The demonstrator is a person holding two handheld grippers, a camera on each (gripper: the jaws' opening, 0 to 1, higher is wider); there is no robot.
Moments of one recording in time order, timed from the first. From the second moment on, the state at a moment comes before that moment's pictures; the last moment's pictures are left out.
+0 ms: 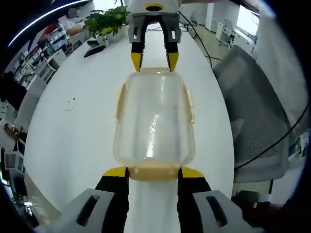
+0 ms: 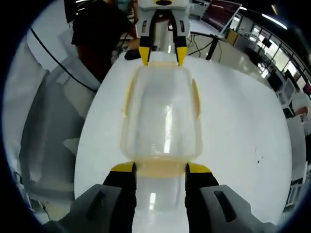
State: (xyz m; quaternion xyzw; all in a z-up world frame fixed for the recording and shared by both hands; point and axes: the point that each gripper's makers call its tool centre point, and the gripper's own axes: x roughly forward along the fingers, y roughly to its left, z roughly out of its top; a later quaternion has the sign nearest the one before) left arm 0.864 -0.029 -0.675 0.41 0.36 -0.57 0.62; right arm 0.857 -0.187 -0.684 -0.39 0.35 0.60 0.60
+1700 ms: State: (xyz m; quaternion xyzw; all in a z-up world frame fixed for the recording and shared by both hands) left arm 0.871 -0.146 -0.722 0.43 0.32 -0.59 0.60; right arm 0.846 -0.305 -0.726 -0.38 0.39 0.57 0.62
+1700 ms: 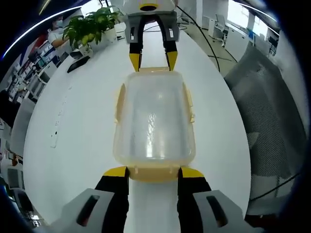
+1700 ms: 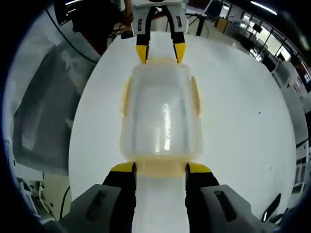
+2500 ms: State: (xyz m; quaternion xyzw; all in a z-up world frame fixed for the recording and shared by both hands) left arm 0.867 -0.151 -0.722 0.42 0.32 -0.60 0.61; right arm 0.846 -0.310 -0.724 -0.39 0.40 0.57 0.60
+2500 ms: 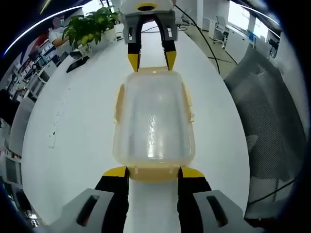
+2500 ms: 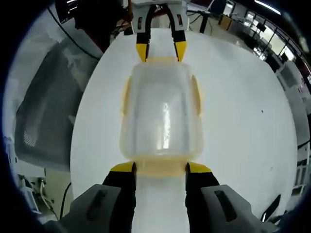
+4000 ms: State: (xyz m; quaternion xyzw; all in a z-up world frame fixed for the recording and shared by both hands) left arm 0.873 -0.141 -0.688 0.37 0.35 -0.53 0.68; right arm 0.841 -0.312 -0.695 -0.32 0.42 0.52 0.68
